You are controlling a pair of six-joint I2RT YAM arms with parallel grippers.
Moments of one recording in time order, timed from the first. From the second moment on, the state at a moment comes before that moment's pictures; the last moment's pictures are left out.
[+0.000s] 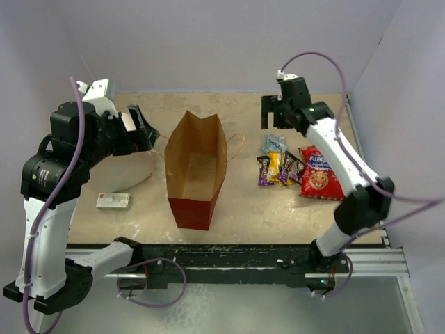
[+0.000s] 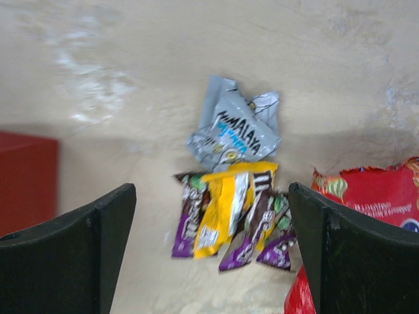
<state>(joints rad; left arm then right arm) -0.32 1.08 1.80 -1.17 -0.03 -0.41 0.35 1.67 1.65 -0.77 0.20 0.22</state>
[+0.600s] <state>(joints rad) -0.32 1.00 1.84 -1.06 0.13 -0.38 0.36 0.89 1.76 -0.98 0.01 0.33</state>
